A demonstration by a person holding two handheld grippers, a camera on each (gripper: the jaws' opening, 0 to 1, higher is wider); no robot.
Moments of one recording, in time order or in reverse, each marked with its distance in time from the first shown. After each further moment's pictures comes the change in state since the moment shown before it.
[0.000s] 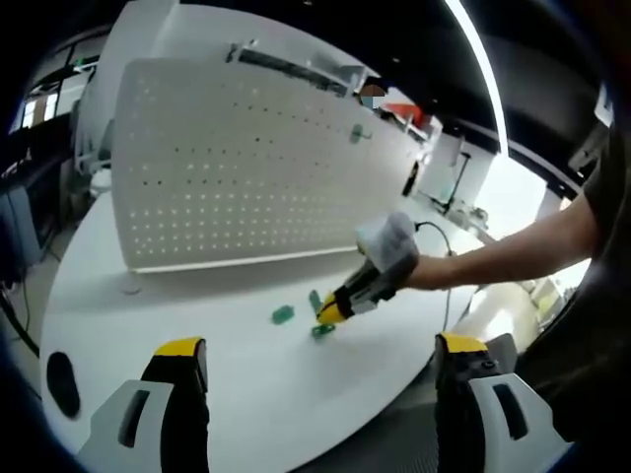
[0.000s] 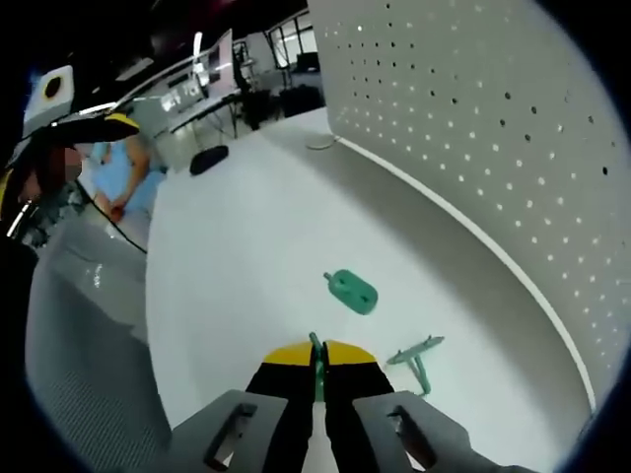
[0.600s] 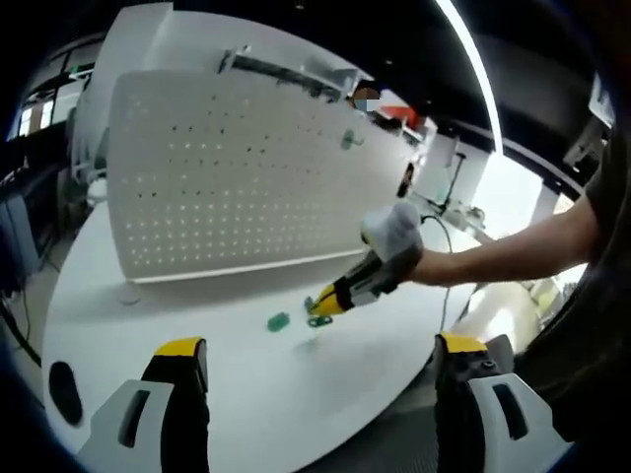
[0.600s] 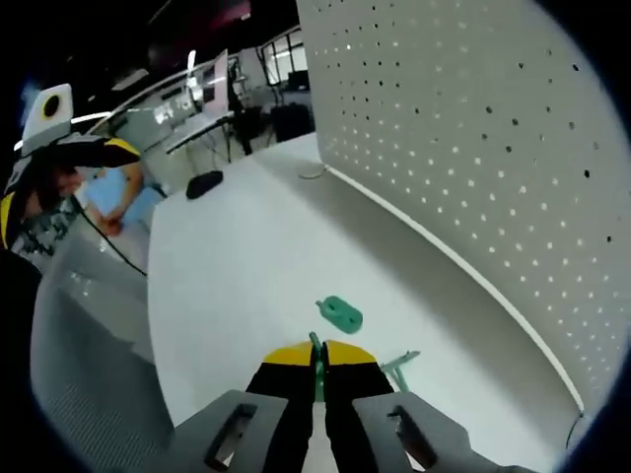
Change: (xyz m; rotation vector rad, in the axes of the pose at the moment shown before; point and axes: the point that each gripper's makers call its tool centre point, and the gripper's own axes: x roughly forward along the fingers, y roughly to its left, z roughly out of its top) left arm -0.004 -0.009 0.010 0.027 -0.026 -0.014; right arm -0.025 -0.001 0.020 -0.005 -0.066 -0.058
